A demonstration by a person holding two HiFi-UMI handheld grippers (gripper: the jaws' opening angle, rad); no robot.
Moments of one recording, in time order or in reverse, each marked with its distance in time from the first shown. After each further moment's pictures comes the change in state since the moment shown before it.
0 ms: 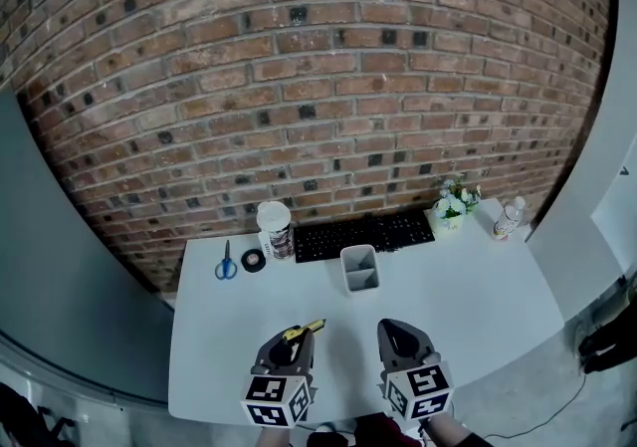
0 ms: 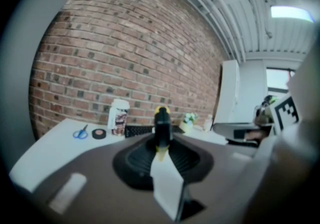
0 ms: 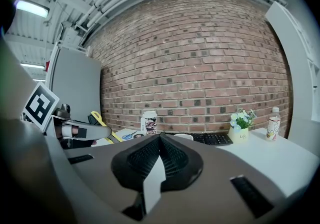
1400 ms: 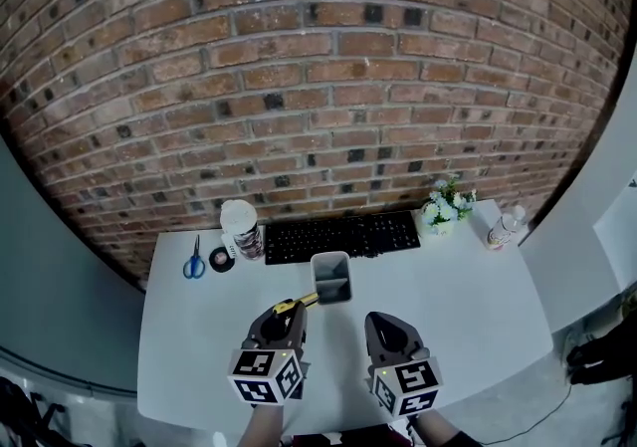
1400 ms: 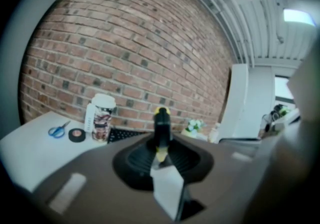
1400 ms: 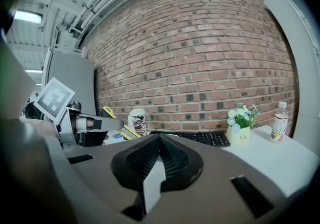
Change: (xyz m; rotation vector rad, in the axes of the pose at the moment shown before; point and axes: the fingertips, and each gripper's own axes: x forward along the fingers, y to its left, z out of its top) left arm 0.111 -0.019 0.024 -0.094 -0.016 0.019; right arm 0.043 -0.078 -0.002 0.030 0.040 0.038
